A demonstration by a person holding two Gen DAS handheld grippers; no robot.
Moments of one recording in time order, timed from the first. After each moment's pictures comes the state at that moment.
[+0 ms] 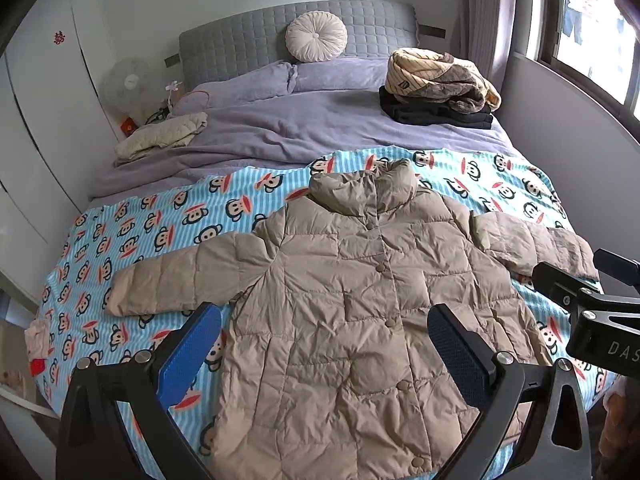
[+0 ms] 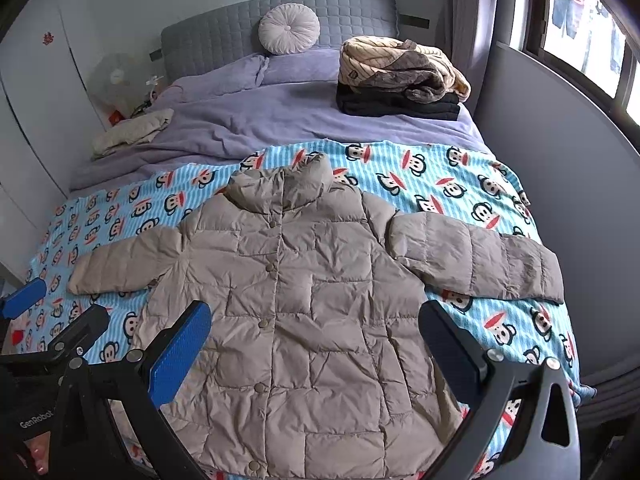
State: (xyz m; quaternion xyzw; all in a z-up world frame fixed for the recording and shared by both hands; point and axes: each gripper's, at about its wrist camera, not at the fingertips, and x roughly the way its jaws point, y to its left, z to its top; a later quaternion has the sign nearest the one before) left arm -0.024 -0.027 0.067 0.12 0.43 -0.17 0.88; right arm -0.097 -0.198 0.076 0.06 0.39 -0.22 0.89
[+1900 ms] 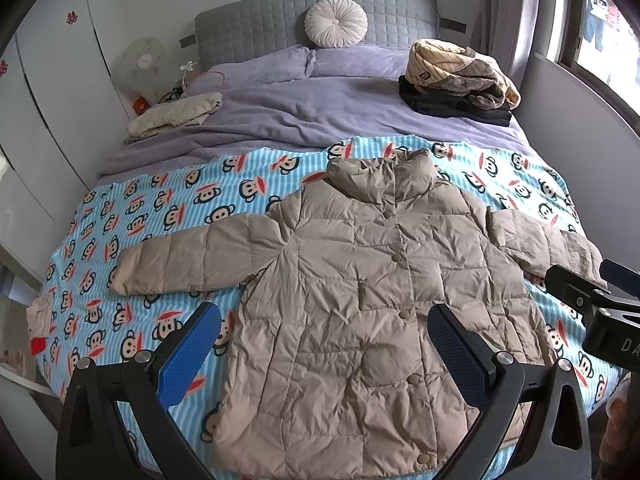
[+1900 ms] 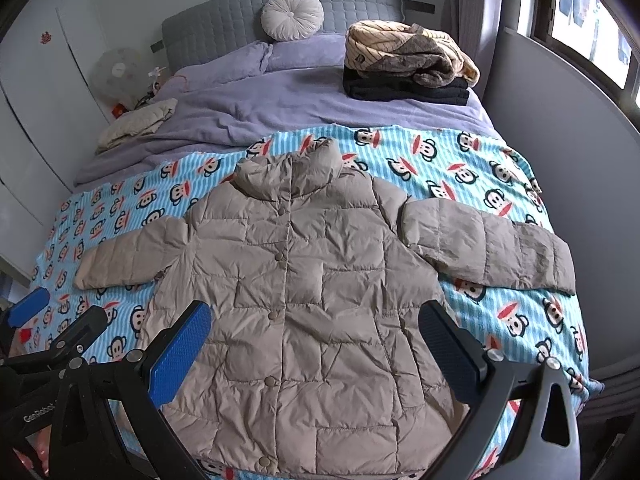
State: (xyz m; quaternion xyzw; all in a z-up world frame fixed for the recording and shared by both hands) left arm -0.013 -0.008 0.058 0.11 0.45 -0.14 0.87; right arm -0.092 -0.191 0.056 0.08 0.41 -0.21 0.89
